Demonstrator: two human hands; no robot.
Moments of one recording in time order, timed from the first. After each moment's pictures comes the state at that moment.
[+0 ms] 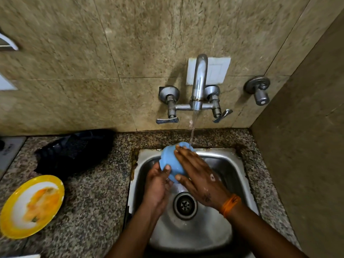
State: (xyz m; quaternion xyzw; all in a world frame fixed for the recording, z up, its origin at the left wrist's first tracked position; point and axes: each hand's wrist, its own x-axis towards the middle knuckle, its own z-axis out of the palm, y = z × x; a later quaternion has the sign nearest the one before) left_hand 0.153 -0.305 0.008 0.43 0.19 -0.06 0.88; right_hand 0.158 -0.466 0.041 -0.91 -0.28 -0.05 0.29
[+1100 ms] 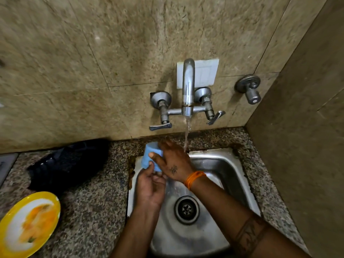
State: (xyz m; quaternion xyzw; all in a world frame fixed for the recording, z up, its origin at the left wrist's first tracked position) left_hand 0.183 -0.293 0.030 0.22 0.27 -0.06 0.94; right_hand 0.240 -0.394 0.036 -0.93 -0.14 0.00 0.33
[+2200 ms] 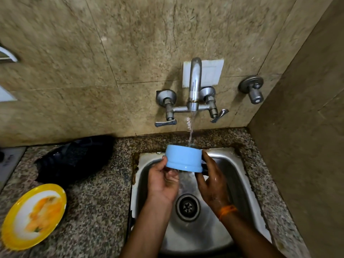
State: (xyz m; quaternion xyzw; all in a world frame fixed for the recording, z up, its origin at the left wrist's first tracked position) left_hand 0.169 -0.317 0.071 0.18 0.35 -0.10 0.91; right_hand 0.145 -0.470 -0.014 -0.87 -0.01 -0.14 0.47
